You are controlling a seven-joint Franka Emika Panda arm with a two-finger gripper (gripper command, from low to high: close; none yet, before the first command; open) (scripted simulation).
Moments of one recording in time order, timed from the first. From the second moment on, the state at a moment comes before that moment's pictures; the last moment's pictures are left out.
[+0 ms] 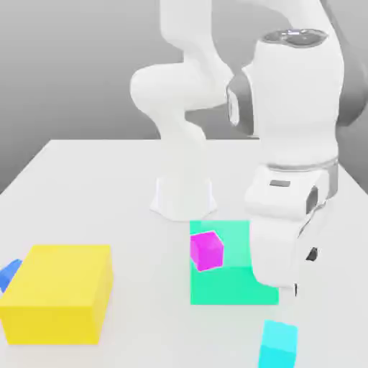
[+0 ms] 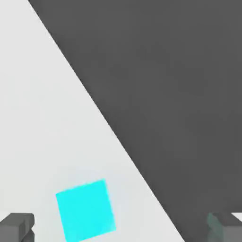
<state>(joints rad) 0.39 0.16 -0.09 -2.39 0.14 2.63 -0.15</state>
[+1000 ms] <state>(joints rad) 0.44 -0.05 -0.02 -2.57 0.16 2.50 -0.28</state>
